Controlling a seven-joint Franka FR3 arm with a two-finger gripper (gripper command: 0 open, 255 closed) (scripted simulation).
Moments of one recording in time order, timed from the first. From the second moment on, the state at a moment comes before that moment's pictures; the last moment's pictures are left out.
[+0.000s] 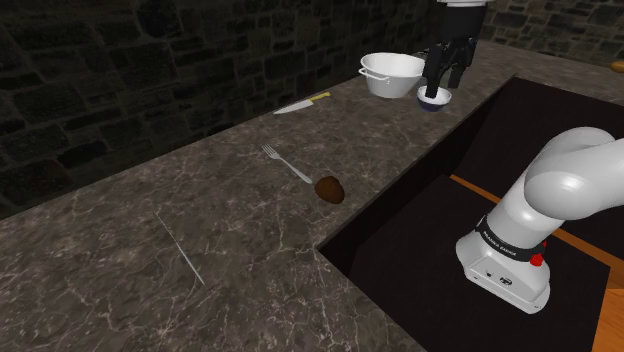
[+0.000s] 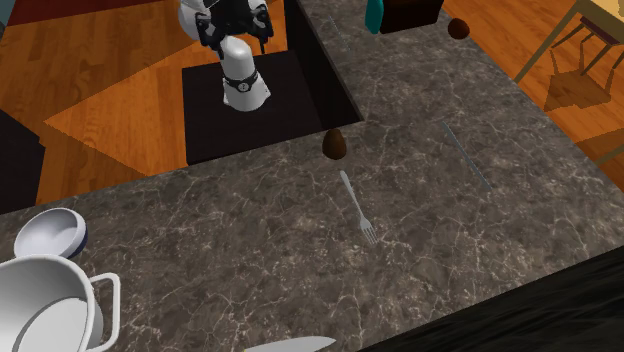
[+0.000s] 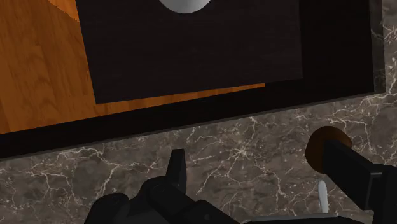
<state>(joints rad) 0.01 -0.79 0.04 -2.43 0.06 1.51 0.10</state>
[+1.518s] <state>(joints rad) 0.04 -0.11 0.27 -2.27 0.07 2.13 0.40</state>
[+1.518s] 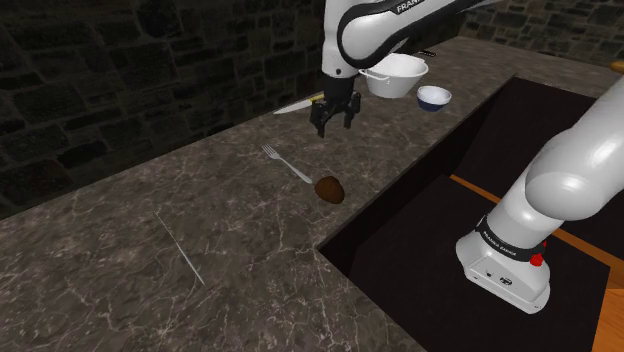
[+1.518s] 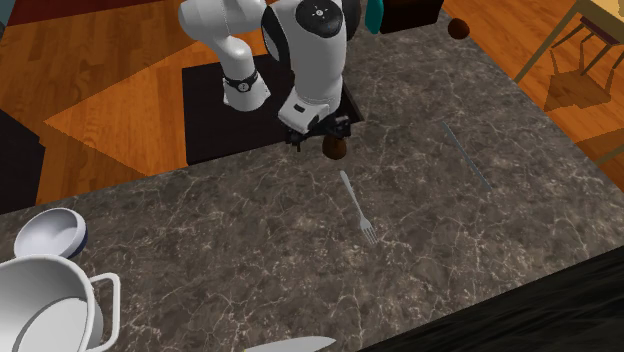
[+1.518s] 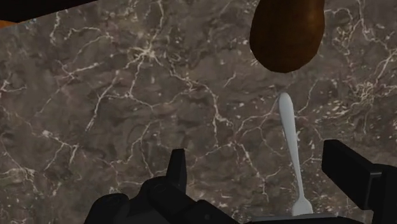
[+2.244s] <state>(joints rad) 0.10 0.31 0.28 -1.93 -0.10 2.25 0.60</state>
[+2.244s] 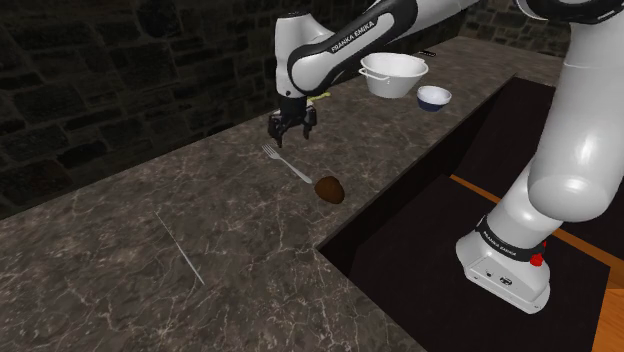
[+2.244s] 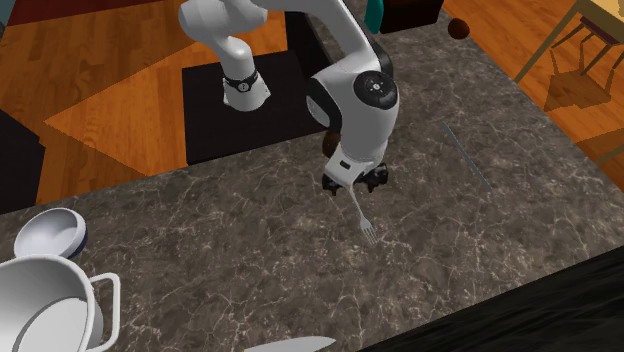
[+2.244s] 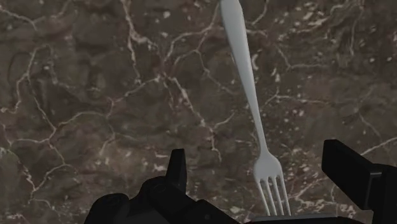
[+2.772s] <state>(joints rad) 0.15 0.54 0.25 -1.72 -0.18 2.29 0.66</state>
